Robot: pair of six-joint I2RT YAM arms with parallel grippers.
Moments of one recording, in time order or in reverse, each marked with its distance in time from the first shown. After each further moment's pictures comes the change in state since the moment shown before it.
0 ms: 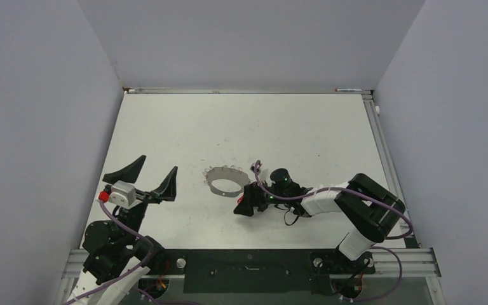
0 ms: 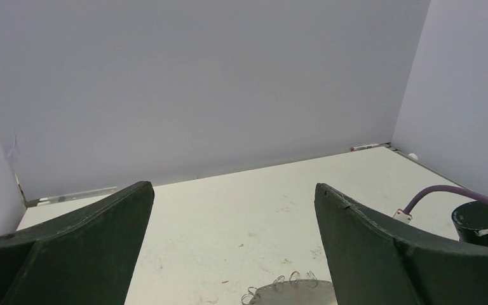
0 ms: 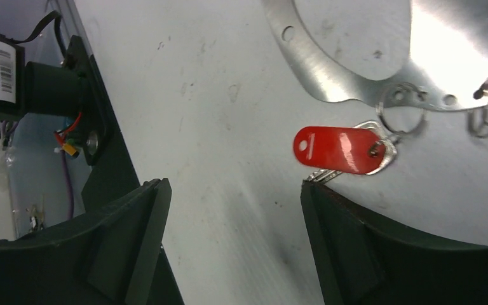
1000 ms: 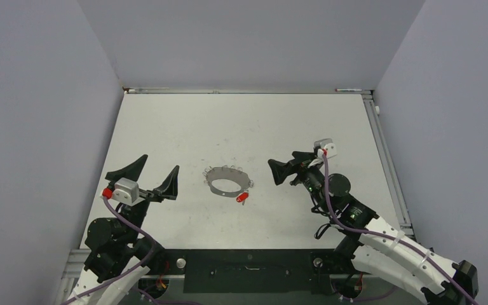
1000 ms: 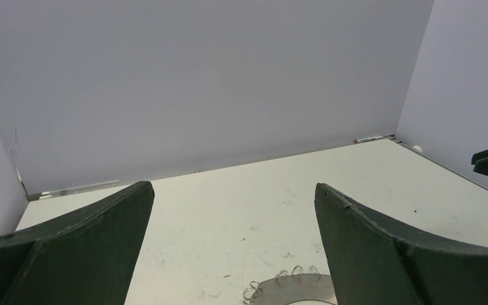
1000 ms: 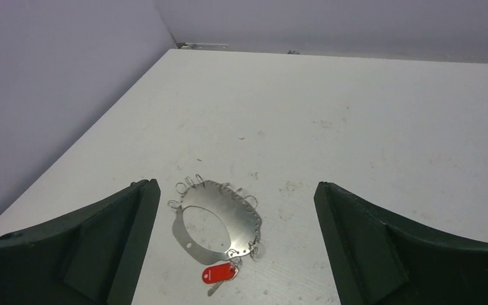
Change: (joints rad) left arm 0.005 0.026 -0.001 -0.002 0.000 0.000; right arm 0.037 -0.851 0.051 -0.321 0.745 -0.226
